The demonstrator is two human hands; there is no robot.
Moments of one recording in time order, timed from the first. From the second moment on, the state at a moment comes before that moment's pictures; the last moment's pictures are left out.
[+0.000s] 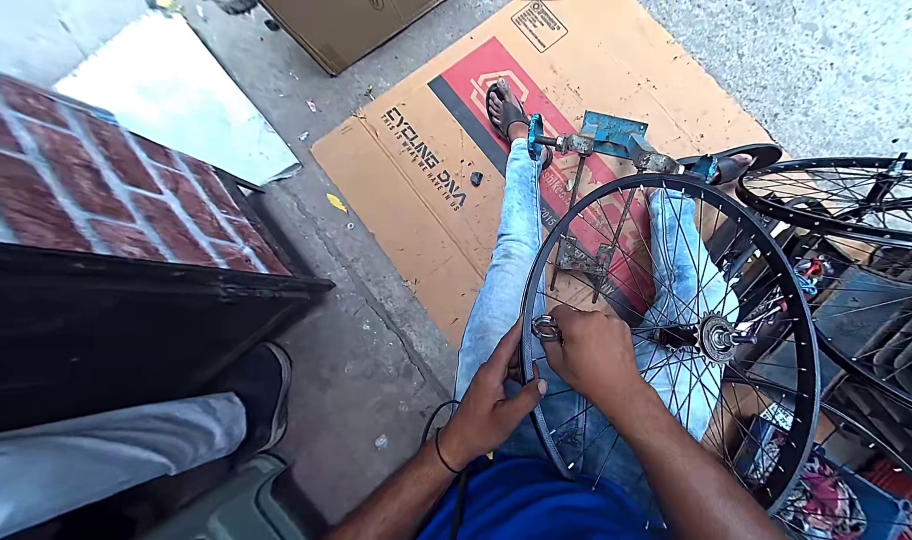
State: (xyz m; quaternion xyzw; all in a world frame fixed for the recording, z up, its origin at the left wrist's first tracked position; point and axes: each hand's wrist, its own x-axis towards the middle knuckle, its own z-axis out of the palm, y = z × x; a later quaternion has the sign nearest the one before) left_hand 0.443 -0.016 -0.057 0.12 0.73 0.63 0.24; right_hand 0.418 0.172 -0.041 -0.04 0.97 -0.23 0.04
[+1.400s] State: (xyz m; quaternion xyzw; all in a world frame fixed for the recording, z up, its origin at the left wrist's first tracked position) left_hand 0.447 -0.017 -0.057 0.10 0.74 0.62 0.25; right_hand 0.419 0.171 -0.048 -0.03 0.97 -0.22 0.04
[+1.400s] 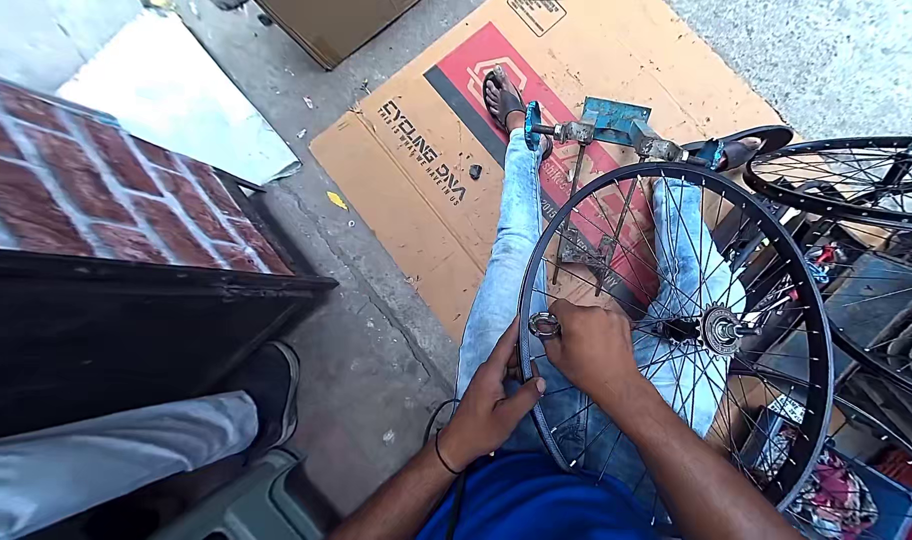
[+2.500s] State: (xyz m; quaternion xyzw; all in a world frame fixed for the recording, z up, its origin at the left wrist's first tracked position) left_hand 0.422 -0.014 -0.059 0.11 0.77 0.57 0.26; right_hand 0.429 0.190 -0.044 0.03 0.94 -0.34 0.03
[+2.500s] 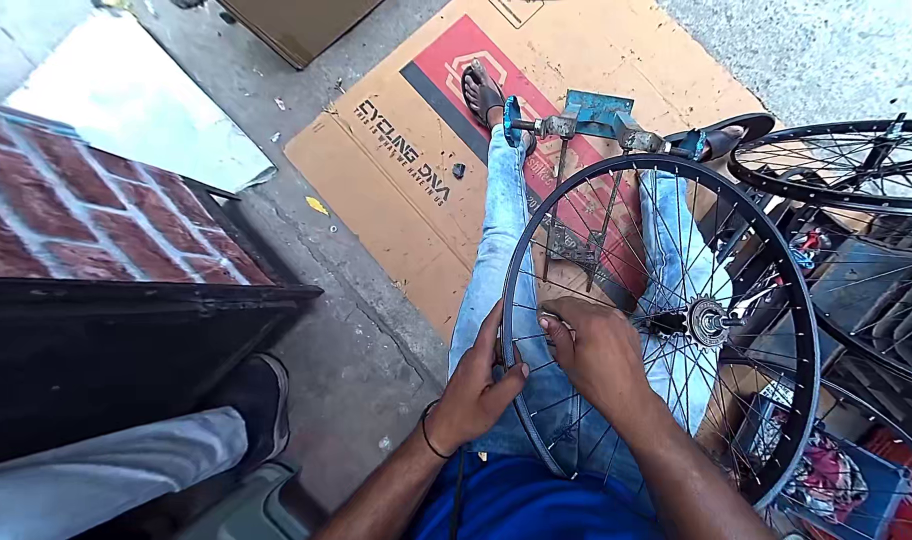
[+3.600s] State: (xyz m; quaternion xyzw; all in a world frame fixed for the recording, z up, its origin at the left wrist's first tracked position) left_hand 0.464 -0.020 -0.051 0.18 0.73 0.61 0.26; right_hand 0.422 0.165 -0.012 0.01 0.90 -0.35 0.27
